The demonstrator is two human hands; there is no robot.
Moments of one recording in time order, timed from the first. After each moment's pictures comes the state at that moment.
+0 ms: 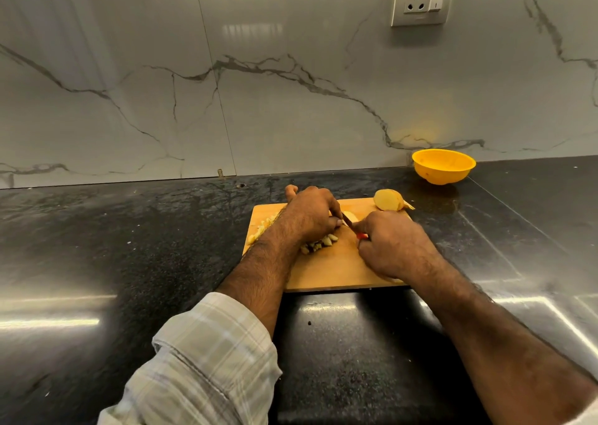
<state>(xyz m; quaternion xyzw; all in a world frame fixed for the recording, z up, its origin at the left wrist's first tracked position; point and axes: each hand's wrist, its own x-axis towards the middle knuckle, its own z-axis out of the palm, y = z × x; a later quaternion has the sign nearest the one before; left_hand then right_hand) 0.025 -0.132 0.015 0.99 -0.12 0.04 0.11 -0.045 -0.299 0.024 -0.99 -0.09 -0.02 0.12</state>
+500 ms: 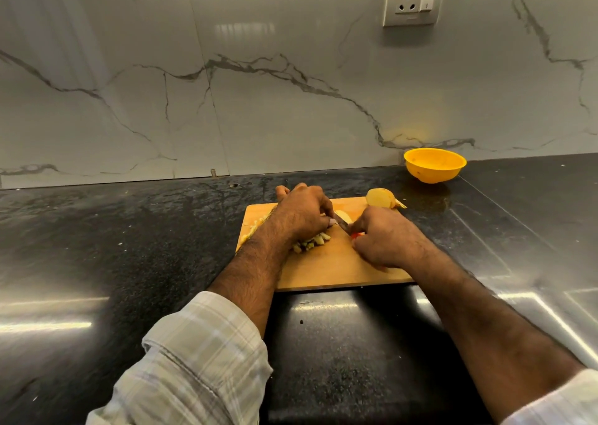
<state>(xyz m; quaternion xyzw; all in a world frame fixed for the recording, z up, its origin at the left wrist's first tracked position) 0.026 -0.128 0.013 0.98 -0.12 0.05 0.11 -0.032 -0.305 0.022 -0.98 -0.06 0.03 0.19</state>
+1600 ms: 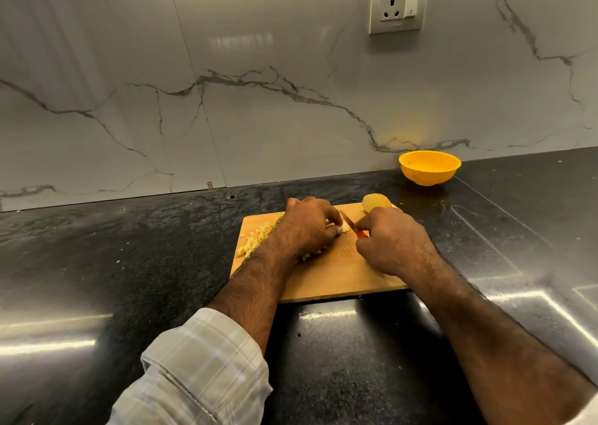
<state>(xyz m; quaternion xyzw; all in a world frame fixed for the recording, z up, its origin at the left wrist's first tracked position) 0.031 -0.144 0.009 0.98 -0.18 0.05 0.08 -0.043 -0.313 0.030 -0.98 -0.02 -0.03 0.17</state>
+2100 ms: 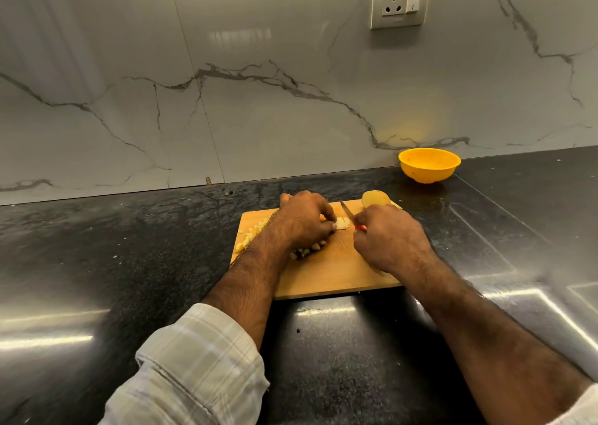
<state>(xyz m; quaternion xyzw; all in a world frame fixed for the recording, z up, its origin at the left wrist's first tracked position) 0.032 -0.136 0.012 0.98 -0.16 0.05 0.11 -0.047 -0.307 0.029 -0.99 -0.03 -0.05 0.15</state>
